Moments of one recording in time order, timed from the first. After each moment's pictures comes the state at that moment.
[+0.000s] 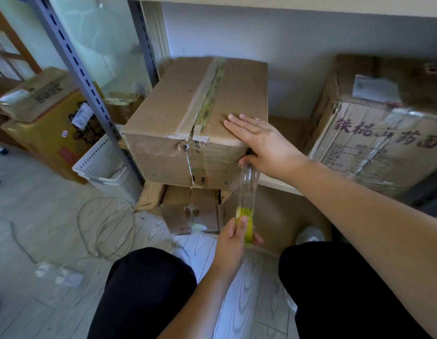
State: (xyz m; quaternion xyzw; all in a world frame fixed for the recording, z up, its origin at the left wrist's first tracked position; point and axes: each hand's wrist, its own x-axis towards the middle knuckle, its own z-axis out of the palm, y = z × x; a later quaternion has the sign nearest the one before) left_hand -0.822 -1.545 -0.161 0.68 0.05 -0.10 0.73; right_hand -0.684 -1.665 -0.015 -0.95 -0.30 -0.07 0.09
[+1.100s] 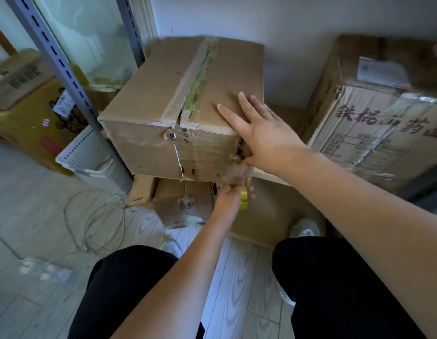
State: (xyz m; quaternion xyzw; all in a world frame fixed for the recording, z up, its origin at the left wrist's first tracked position) left_hand -0.725 -1.563 -0.168 0.63 0.15 -0.17 0.75; right_hand -0.697 -1.661 -0.005 -0.97 -0.22 -0.02 -0.06
